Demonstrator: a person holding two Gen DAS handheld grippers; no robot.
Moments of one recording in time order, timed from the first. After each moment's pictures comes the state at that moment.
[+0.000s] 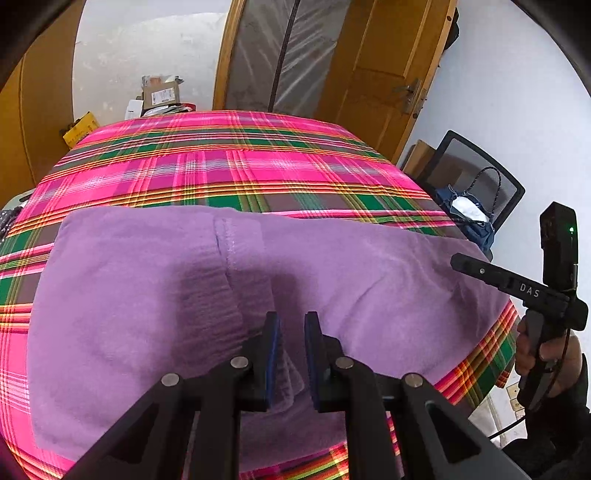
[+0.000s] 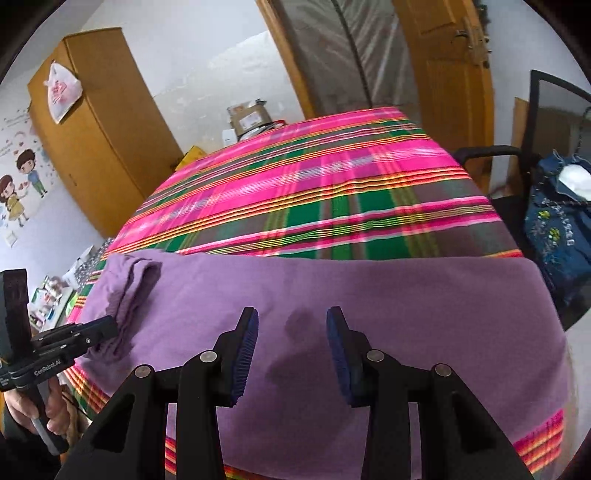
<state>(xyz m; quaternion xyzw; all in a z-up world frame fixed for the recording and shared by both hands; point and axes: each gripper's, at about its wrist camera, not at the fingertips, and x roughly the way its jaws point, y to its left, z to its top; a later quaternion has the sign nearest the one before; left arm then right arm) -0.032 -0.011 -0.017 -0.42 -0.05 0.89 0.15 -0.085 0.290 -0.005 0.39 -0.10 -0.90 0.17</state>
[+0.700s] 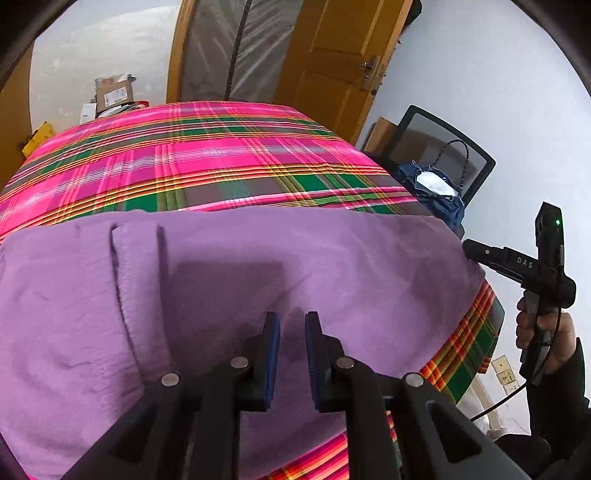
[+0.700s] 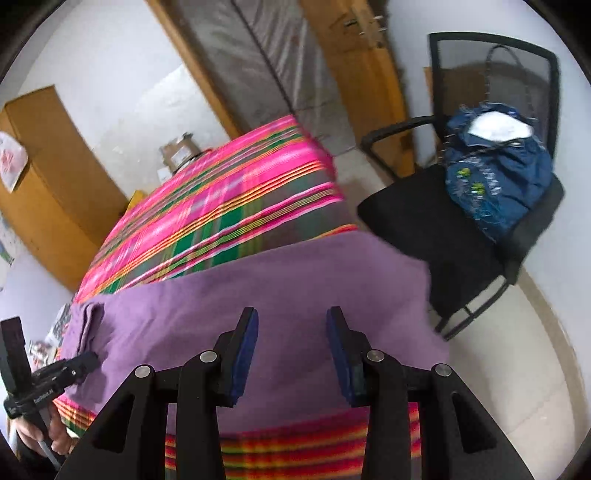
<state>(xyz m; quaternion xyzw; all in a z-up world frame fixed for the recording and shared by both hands) -0.042 0.043 -0.025 -0.43 -0.03 0.87 0.22 -0.054 0.420 -0.016 0.38 -0.19 -0.90 0.05</state>
